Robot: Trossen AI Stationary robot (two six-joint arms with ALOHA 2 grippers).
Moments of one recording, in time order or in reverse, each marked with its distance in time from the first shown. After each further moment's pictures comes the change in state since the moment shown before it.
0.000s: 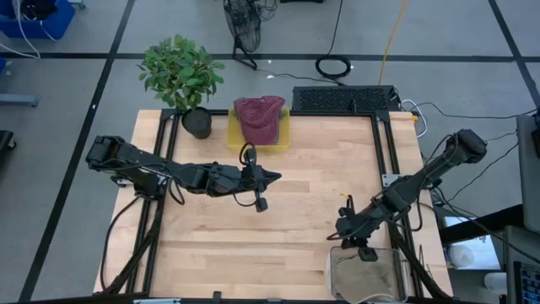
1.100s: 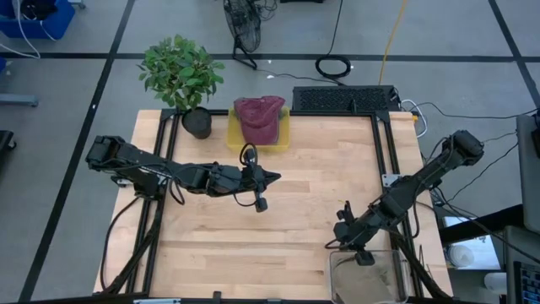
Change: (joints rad) left arm 0.000 0.000 0.000 -0.016 0.000 -0.014; right arm 0.047 0.068 0.000 0.036 0.053 0.011
